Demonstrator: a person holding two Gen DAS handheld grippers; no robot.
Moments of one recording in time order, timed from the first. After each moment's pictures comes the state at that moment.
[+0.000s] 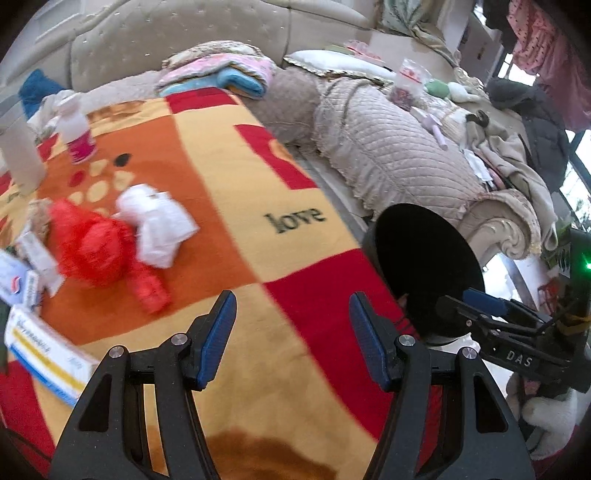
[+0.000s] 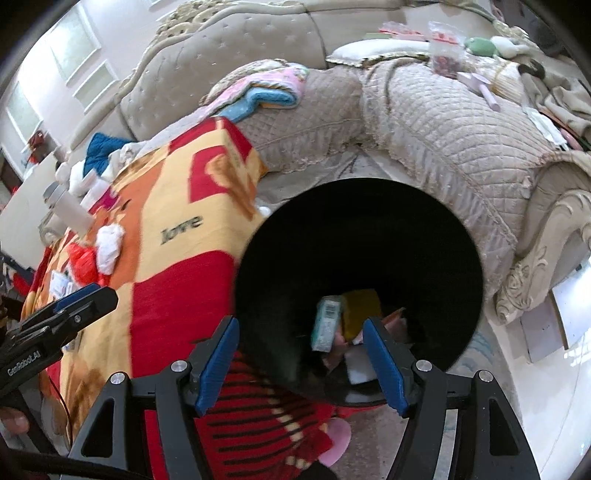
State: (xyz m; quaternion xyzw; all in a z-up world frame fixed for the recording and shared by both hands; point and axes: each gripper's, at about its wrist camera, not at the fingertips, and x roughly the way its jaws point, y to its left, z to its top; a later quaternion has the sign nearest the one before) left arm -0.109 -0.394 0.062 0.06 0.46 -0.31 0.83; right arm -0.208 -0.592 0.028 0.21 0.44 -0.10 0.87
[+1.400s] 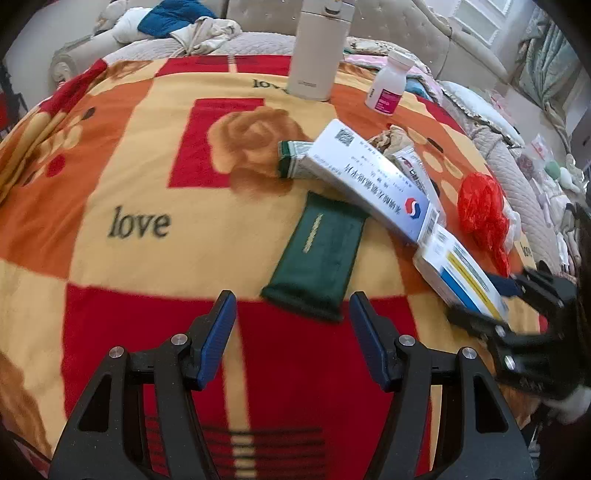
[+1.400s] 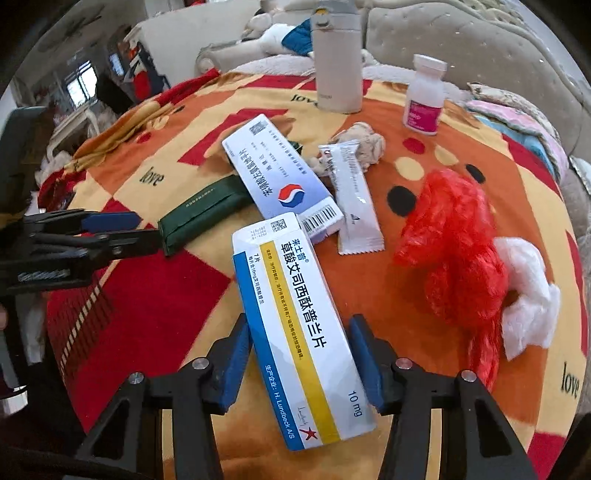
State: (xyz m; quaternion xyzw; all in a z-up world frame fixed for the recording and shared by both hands) left arm -0.038 -0.078 0.032 -0.03 0.51 -0.12 0.85; right arm -0.047 -0.276 0.025 -0.05 0.48 0.21 0.85
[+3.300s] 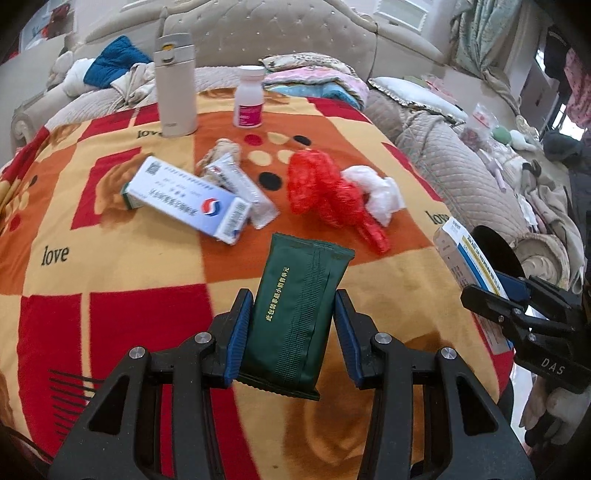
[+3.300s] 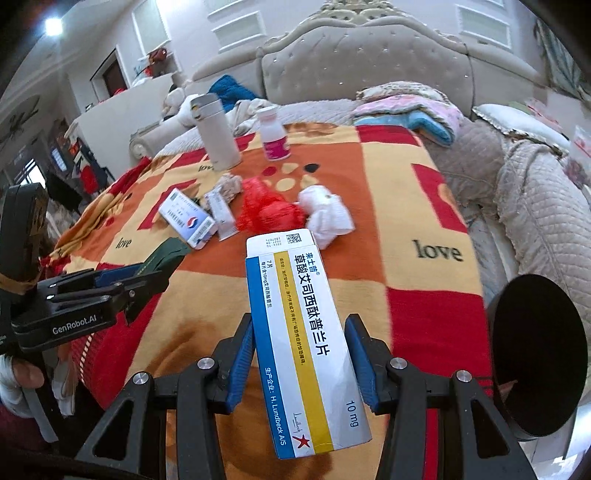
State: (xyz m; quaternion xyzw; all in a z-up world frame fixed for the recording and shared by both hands) left arm -0.111 -0.211 0.074 0.01 0.45 -0.20 0.87; right arm -0.155 -0.405 0.070 0.07 0.42 0.08 0.90
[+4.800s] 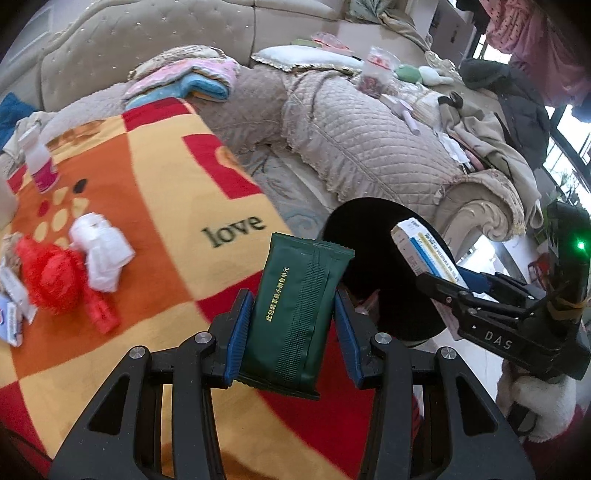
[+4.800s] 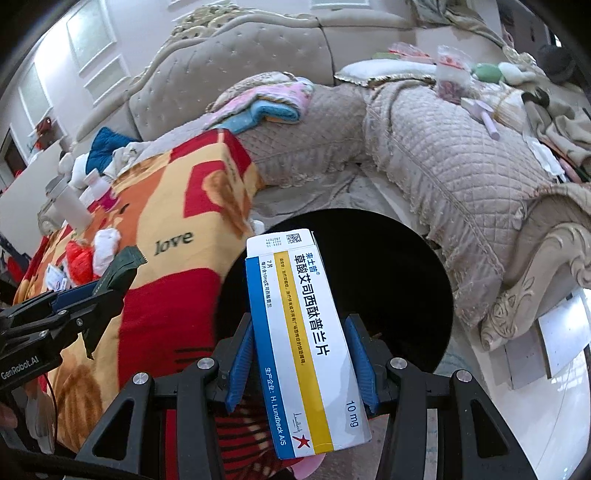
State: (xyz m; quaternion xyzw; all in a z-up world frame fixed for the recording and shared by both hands) left arm -0.123 -0.450 0.069 0.09 0.45 -0.36 0.81; right arm -0.213 -0.615 0.038 0.18 0.42 -0.11 0.88
